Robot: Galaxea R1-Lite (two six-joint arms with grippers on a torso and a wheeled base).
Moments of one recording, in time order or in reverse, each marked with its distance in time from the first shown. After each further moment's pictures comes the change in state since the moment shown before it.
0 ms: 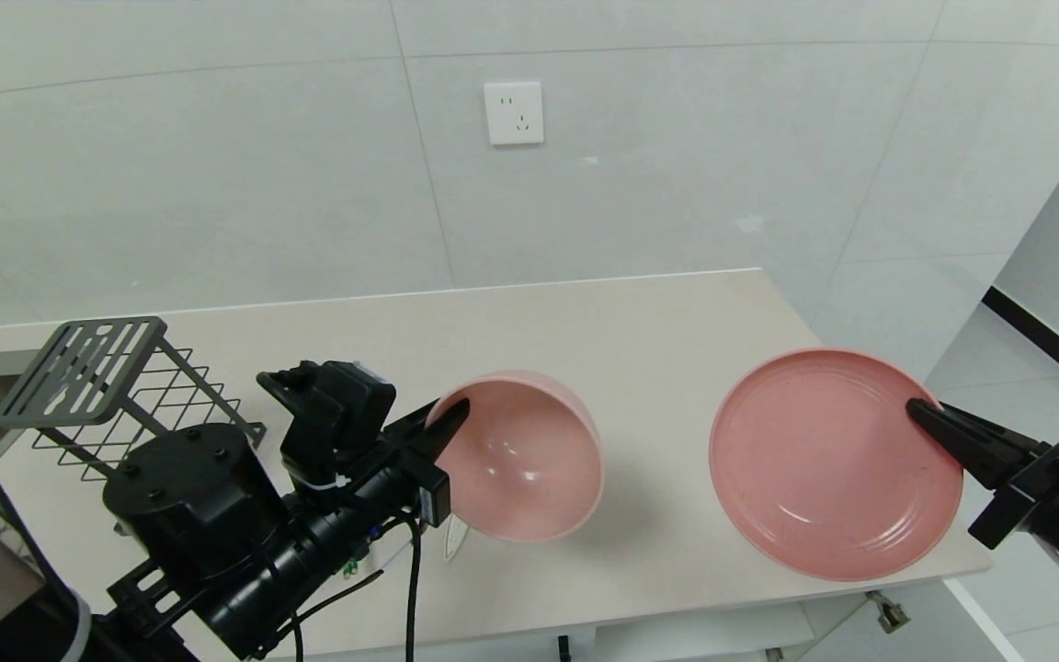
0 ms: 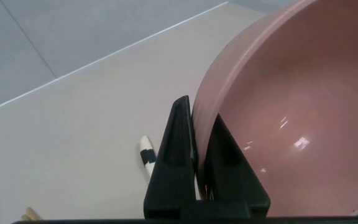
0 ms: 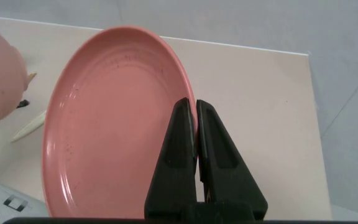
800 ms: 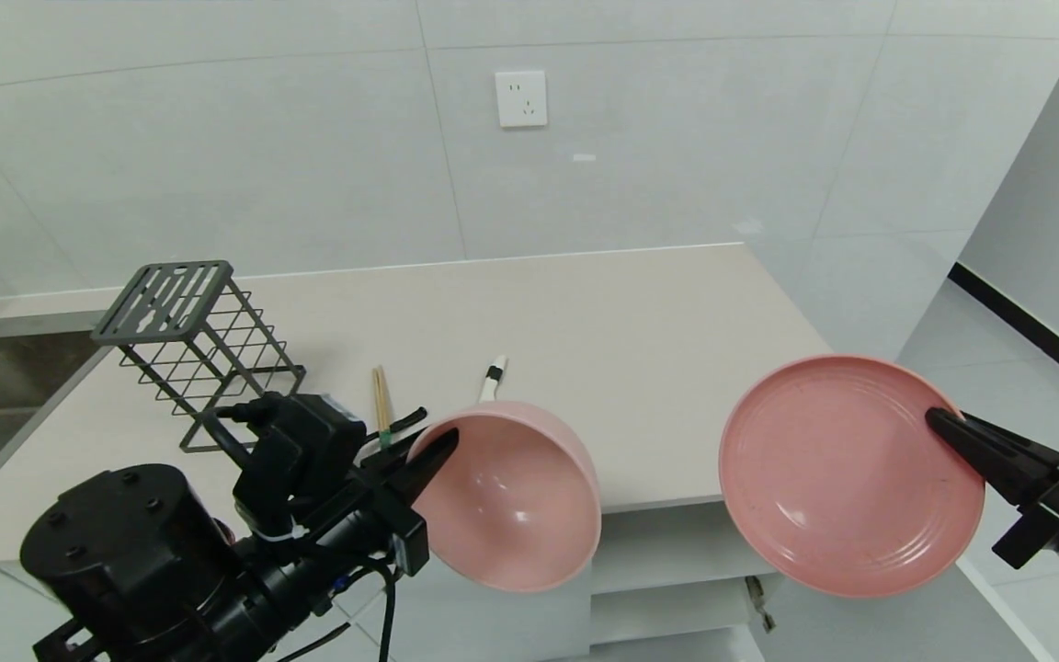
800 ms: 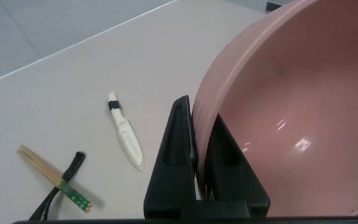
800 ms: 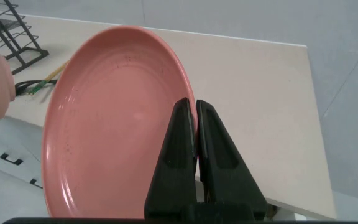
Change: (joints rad) left arm -0.038 -0.100 0.121 0.002 0.000 0.000; right arm -0.002 -0.059 0.045 0.001 -0.001 0.000
